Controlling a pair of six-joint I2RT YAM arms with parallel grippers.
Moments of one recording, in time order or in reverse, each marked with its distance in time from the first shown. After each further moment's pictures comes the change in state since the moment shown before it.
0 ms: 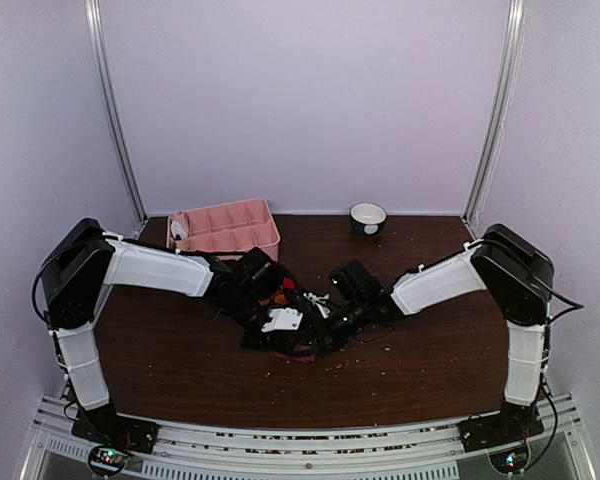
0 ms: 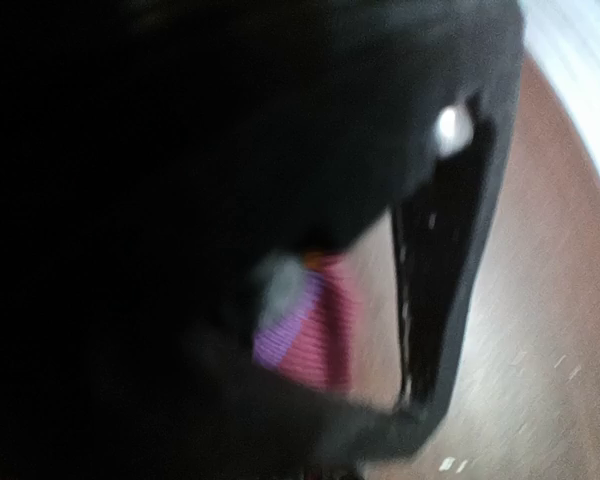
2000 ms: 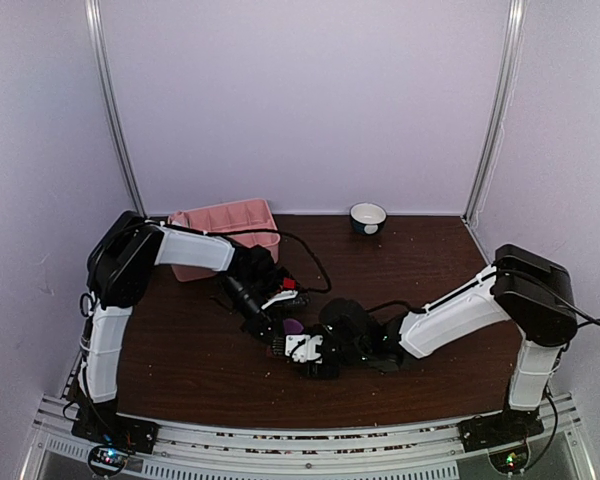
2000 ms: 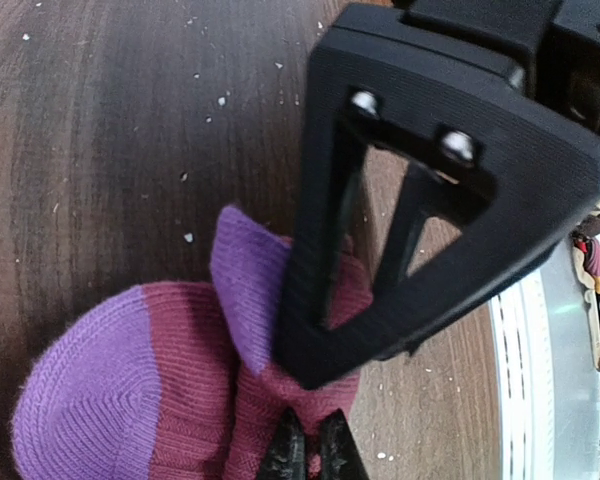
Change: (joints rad) left arm 0.166 0.333 0.354 -0.467 0.467 -0.066; right arm 0.261 -0.148 -0.224 0.304 0.726 -1.027
